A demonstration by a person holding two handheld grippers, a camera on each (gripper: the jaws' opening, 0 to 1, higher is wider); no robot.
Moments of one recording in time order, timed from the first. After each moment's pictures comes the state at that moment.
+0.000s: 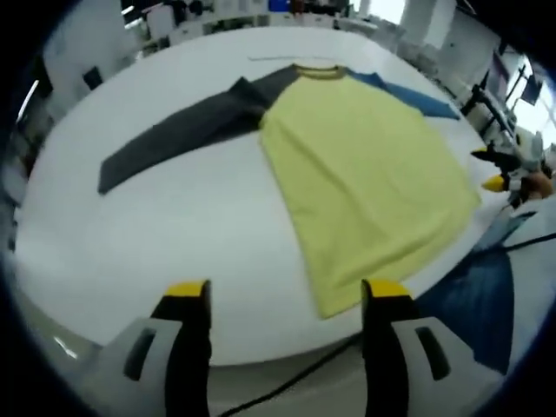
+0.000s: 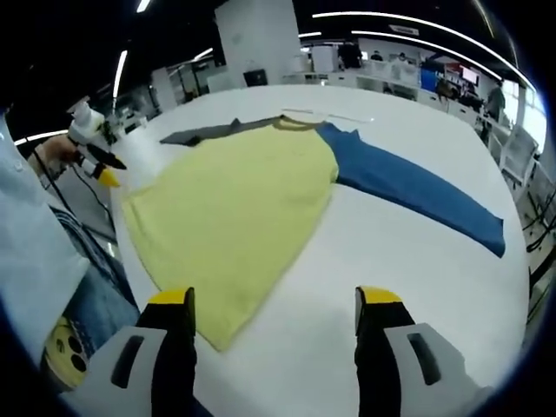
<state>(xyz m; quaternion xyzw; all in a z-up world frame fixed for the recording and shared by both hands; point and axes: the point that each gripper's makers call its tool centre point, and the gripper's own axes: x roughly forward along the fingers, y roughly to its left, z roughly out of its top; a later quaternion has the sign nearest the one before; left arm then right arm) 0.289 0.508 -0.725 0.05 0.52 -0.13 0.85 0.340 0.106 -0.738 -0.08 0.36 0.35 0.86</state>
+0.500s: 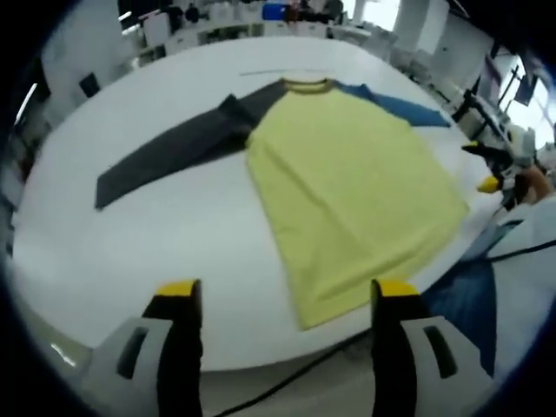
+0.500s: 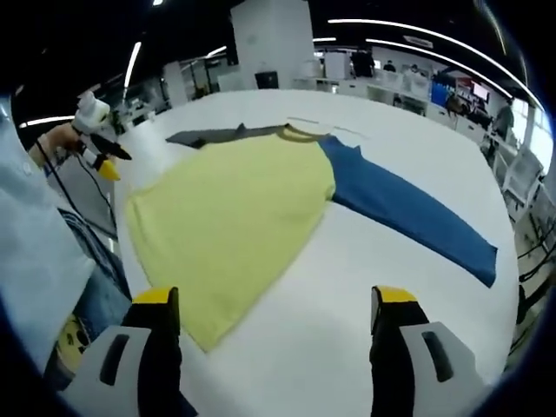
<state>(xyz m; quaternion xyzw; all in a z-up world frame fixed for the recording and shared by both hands) 0.296 0.491 -0.708 0.05 0.49 -0.14 0.86 0.356 0.099 -0.717 -0.11 0.34 0.37 0.86</state>
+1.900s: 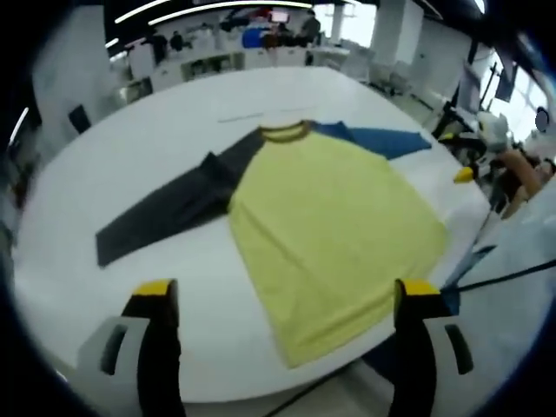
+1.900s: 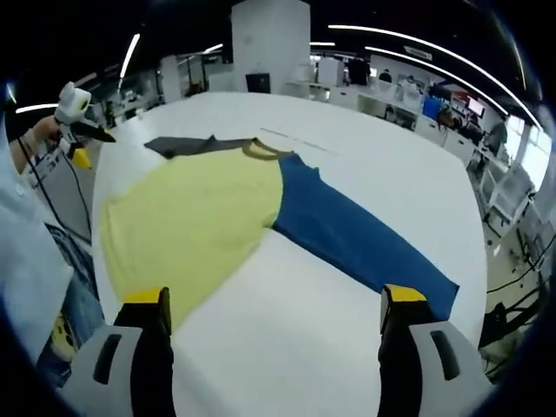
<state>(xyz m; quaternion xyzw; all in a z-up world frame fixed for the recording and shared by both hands) 0.339 0.461 -0.656 0.06 0.44 -0.18 0.88 0.424 0.049 -0.686 -0.15 0.33 0.34 0.87</state>
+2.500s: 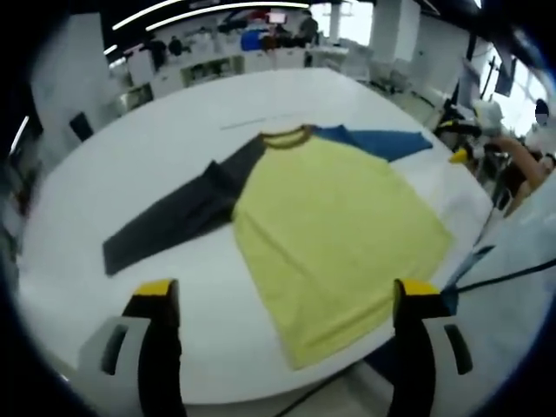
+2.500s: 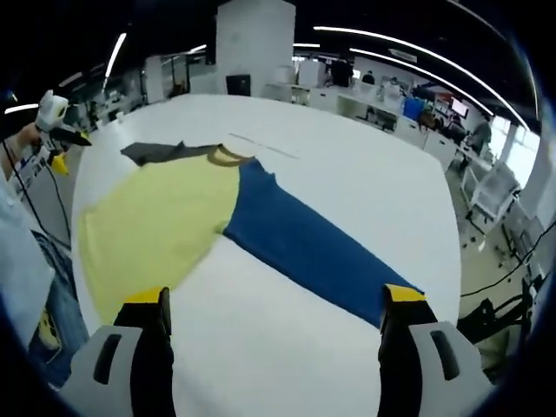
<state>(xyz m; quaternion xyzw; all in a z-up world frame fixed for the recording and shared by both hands) 0.344 0.459 -0.646 0.08 0.43 -0.18 0.88 0.461 0.002 -0.670 -0.14 0.32 0.29 0.89</state>
